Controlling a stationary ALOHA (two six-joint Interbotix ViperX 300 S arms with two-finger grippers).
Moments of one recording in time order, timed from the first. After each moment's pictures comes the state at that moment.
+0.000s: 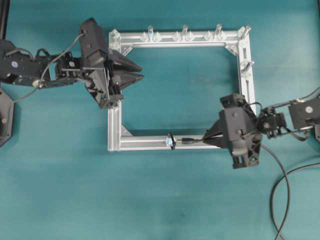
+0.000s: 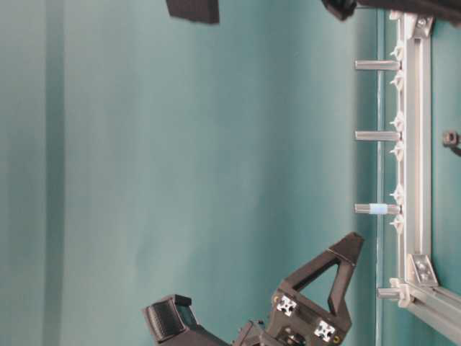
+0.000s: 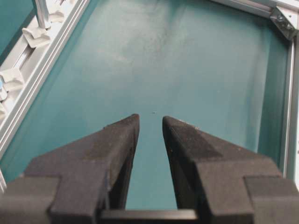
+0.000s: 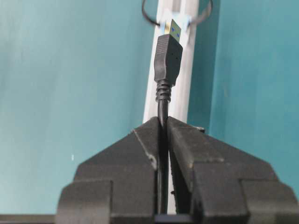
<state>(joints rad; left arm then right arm) 0.20 -0.10 0.88 -0.07 -0.31 -0.09 0.13 -0.13 0.90 -0.14 -0.06 0.30</state>
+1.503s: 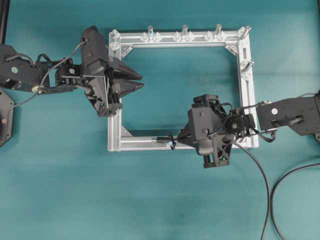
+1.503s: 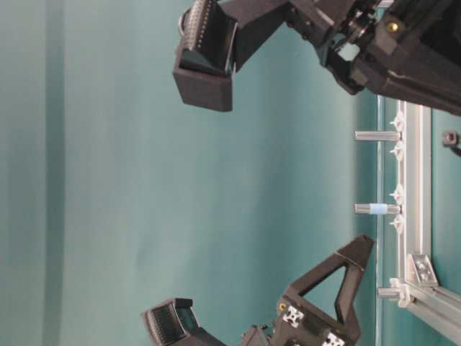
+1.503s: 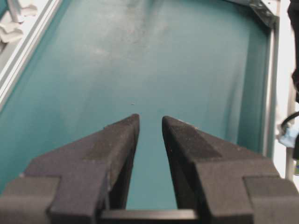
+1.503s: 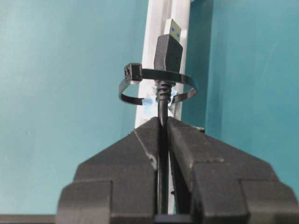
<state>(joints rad) 0.15 -0.10 0.89 -0.07 -0.31 -0.09 0.10 0.04 0.74 -0.14 -0.08 0.30</state>
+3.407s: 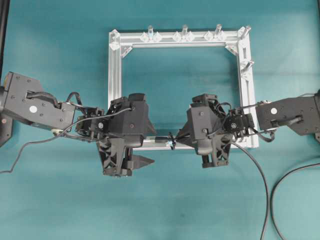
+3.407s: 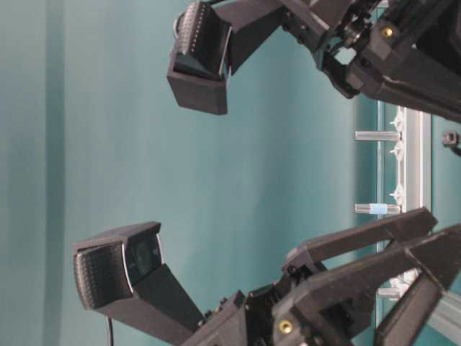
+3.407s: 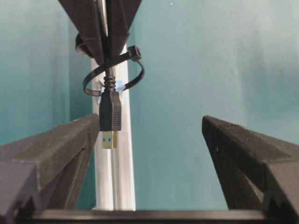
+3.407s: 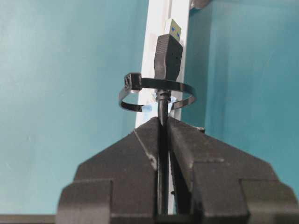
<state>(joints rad) -0.15 -0.01 0.60 -0.06 0.16 -0.09 0.10 0.04 0.73 -0.14 -0.08 0.30</state>
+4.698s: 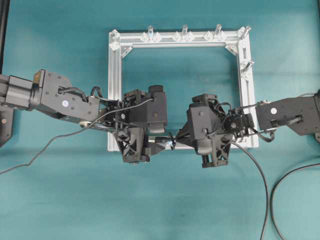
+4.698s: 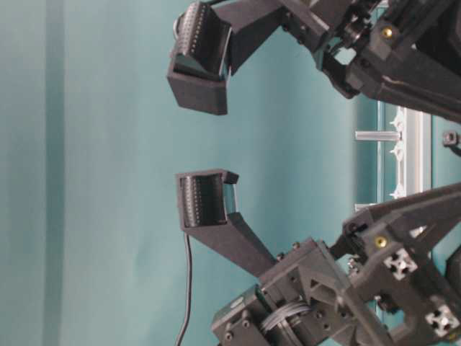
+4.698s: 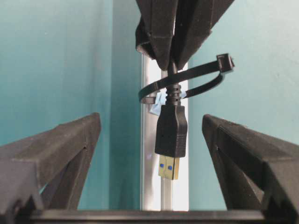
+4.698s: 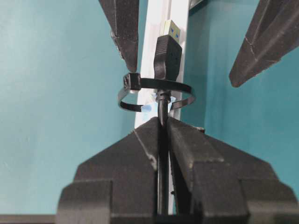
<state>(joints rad) -0.08 0.15 0.53 -0.05 0.16 -0.09 0.10 0.04 0.73 -0.14 -0.08 0.30</state>
